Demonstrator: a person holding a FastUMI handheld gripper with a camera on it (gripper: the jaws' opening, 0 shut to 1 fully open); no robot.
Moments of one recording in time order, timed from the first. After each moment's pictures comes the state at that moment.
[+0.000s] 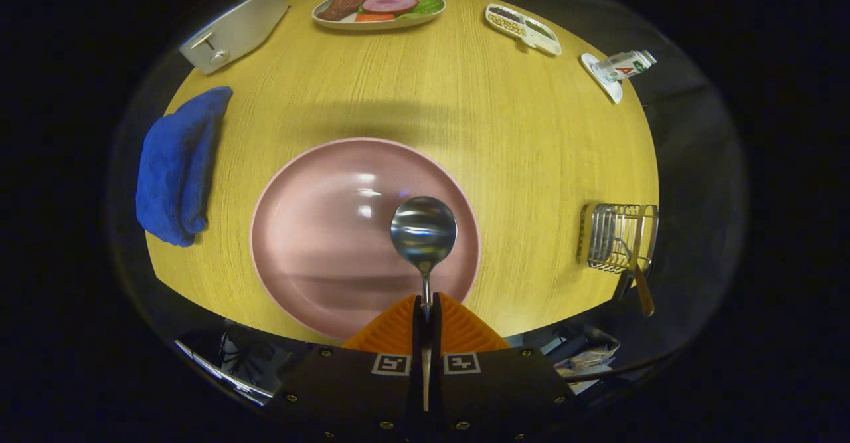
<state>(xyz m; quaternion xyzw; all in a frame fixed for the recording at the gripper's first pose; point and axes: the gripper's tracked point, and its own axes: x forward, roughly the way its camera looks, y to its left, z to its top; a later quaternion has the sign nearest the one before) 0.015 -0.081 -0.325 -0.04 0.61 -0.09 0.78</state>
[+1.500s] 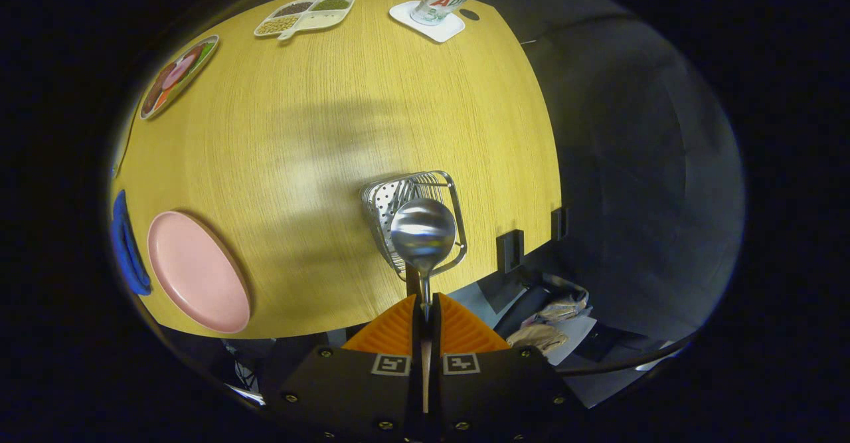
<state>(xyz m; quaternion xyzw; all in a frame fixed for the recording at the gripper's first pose) -0.030 -0.308 -0.273 0.03 0.66 -0.25 0.71</state>
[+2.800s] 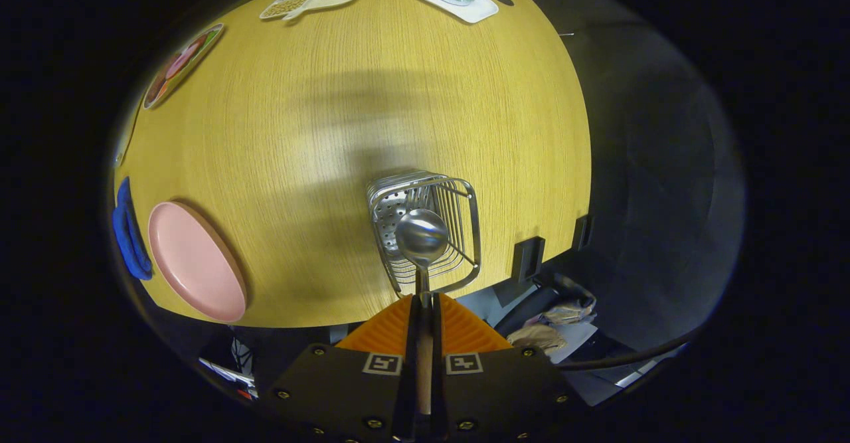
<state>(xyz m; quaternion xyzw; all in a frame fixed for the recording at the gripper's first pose) -0.020 -0.317 -0.292 0.03 0.70 -0.18 0.69</state>
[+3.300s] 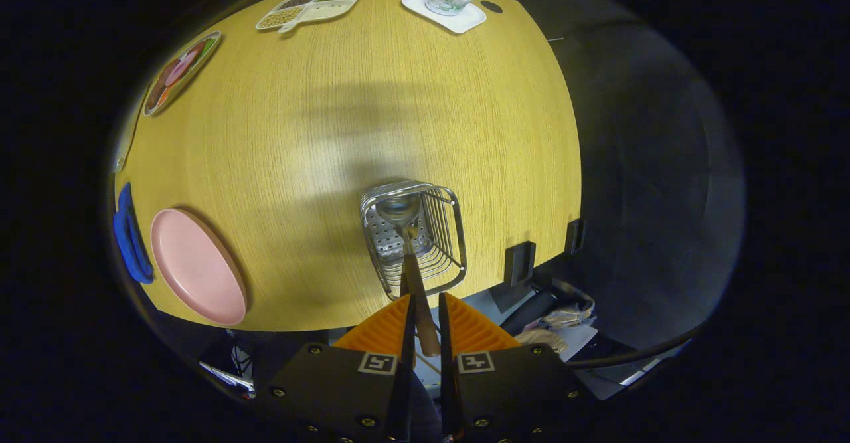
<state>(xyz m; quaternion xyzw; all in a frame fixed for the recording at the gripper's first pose) -0.020 -0.325 -0.283 0.03 0.68 -0.20 0.71</state>
